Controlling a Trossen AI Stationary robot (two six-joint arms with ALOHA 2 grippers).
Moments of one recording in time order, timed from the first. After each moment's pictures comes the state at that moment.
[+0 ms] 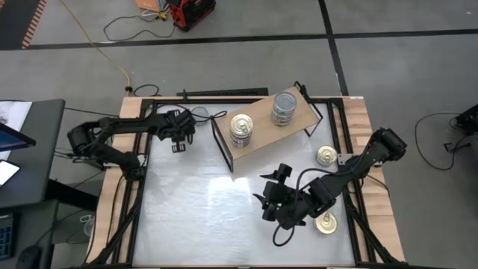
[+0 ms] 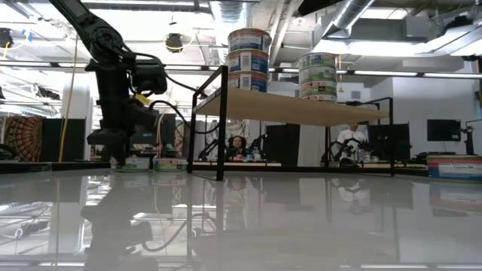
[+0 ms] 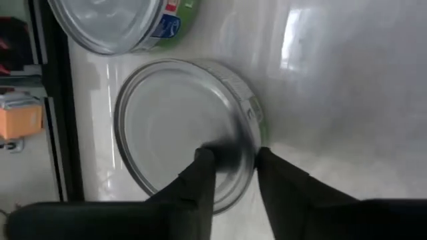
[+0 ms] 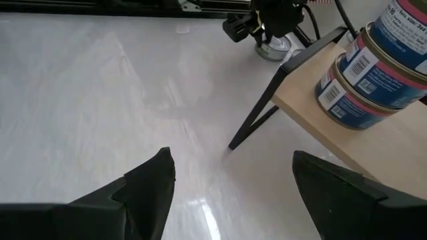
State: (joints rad) left arm 0.59 1.40 0.70 -0.58 -0.38 0.49; right arm 0.58 1.62 1.35 -0.63 0.85 0.52
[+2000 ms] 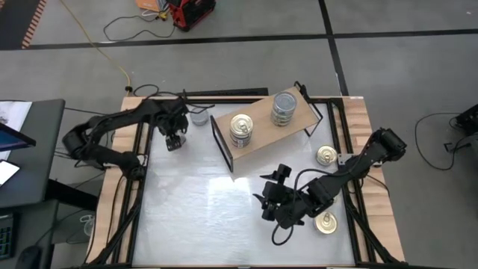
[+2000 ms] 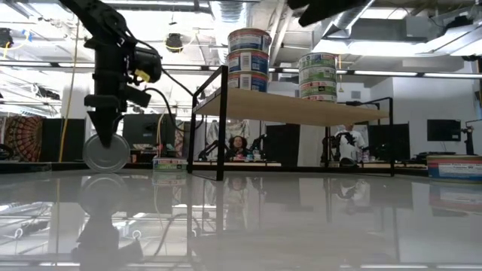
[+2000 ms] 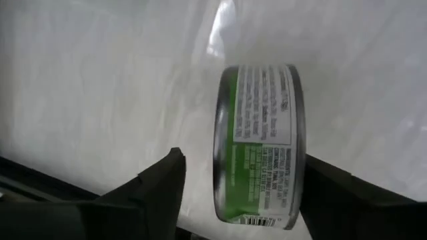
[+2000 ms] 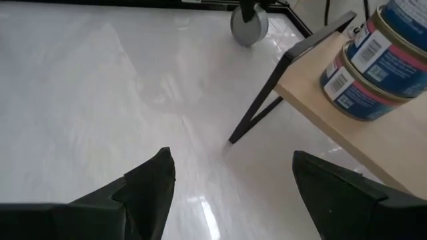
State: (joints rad) left arm 0.71 1.34 0.88 -0.96 -0.14 0.37; right arm 0.56 1.63 1.30 -0.59 0.84 0.52
